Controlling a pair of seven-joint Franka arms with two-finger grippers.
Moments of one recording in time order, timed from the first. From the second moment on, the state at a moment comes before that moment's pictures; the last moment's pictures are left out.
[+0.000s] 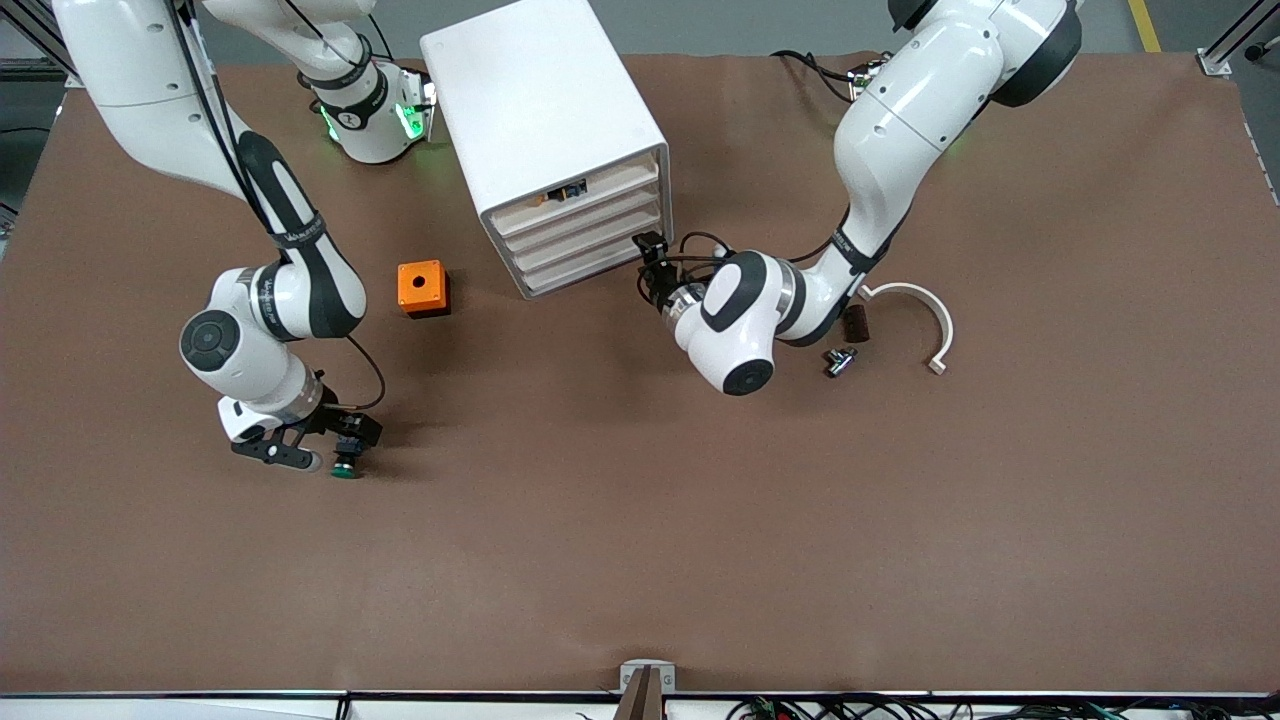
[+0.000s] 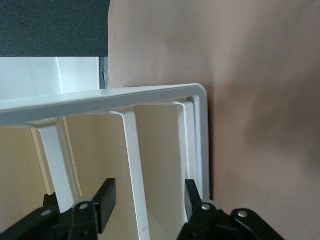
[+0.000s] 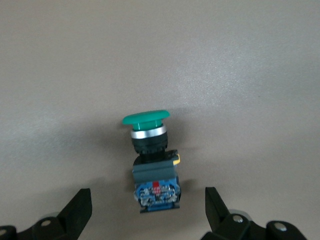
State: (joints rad) left arm -0.44 0.85 -0.34 -1.54 -0.73 1.76 -2.30; right arm 0.07 0.53 0.00 -2.02 0.02 2.64 0.28
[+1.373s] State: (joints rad) left arm -0.45 0.88 -0.20 -1.39 -0.77 1.79 -2.24; right arm 0.17 0.34 0.02 -1.90 0.02 2.18 0.71
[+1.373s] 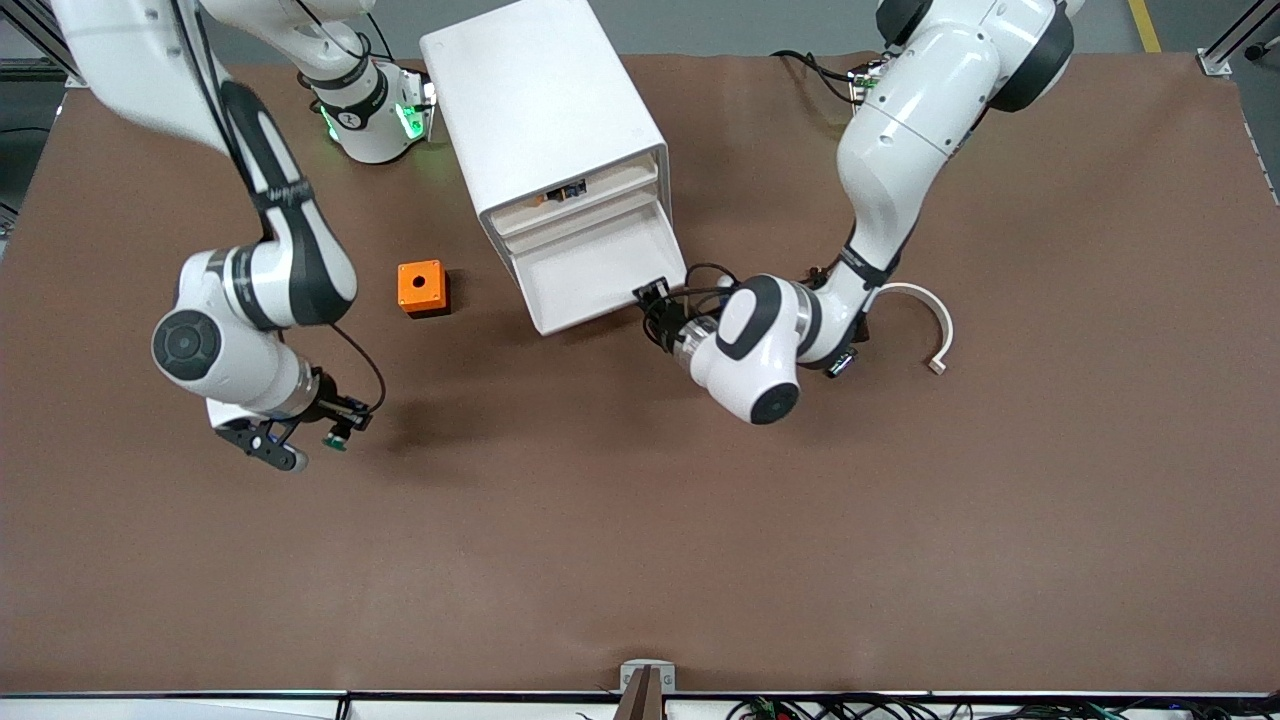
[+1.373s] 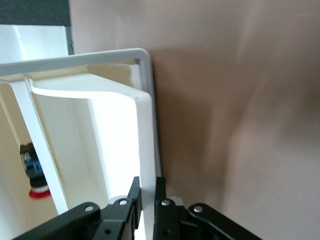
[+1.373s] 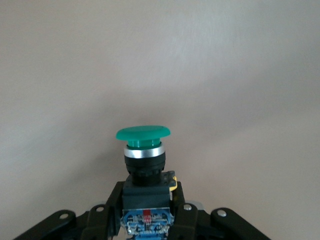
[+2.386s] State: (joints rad) left arm -0.34 0.84 -0.16 -1.28 -0.68 1.86 -2.15; right arm 0.73 0.28 0.03 -1.93 0.02 2.25 1.78
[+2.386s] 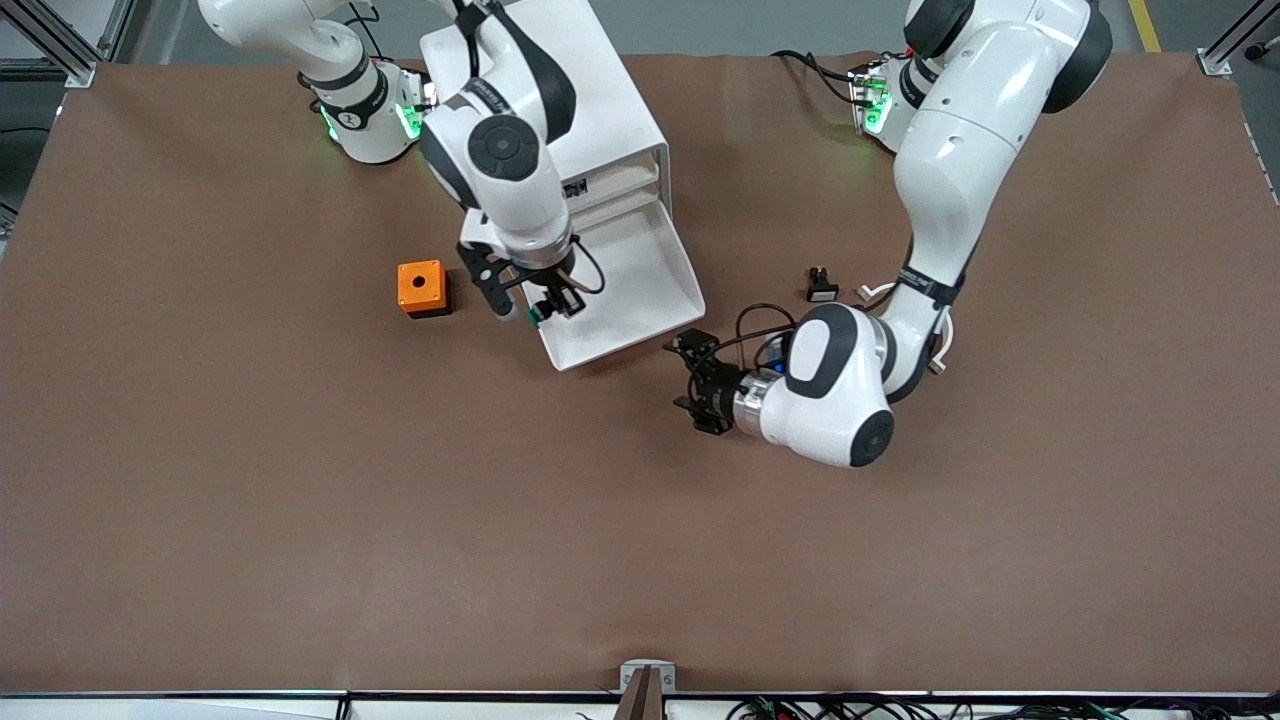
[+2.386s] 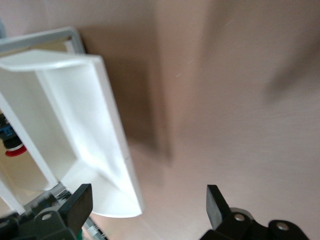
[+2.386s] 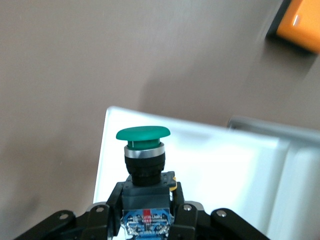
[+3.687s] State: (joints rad) left arm -0.34 0.71 -0.16 -1.29 0.02 1.80 -1.23; right arm 0.72 0.46 0.00 -1.59 0.01 1.95 1.47
